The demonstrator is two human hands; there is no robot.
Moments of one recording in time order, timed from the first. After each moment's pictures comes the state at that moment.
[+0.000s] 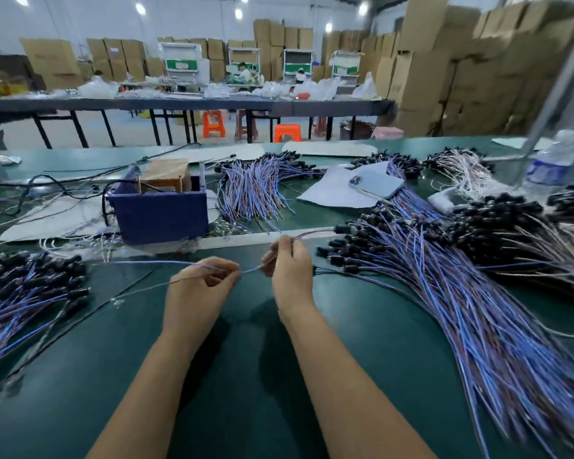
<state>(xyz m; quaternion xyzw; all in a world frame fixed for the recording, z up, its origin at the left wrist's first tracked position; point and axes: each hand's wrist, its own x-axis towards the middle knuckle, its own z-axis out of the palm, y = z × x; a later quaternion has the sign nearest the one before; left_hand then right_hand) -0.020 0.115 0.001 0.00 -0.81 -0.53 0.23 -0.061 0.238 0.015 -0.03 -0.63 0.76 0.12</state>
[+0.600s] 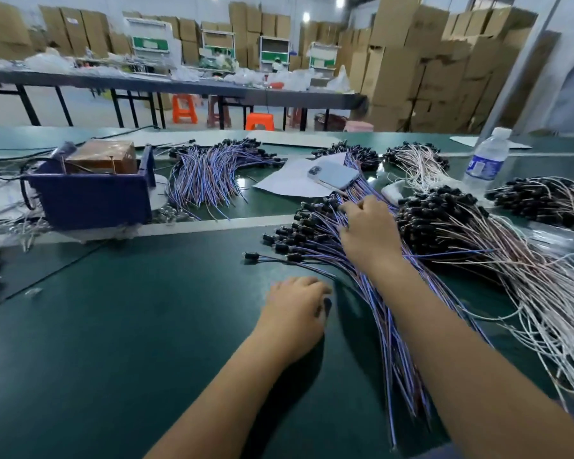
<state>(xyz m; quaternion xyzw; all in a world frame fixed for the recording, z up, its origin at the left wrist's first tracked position) -0.011 0.306 -0.016 -0.24 -0.94 -0.21 0.10 -0.081 0.455 0.050 0.01 -0.97 0.03 0.23</state>
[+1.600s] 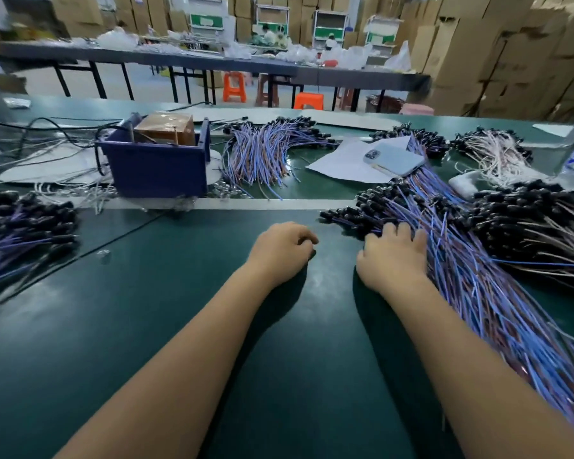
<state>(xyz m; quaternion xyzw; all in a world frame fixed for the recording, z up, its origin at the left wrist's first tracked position) -0.081 0.217 -0.010 -0.10 -0.93 -0.36 0.07 -0.079 0.398 0.007 -0.02 -0.99 -0.11 0.04</state>
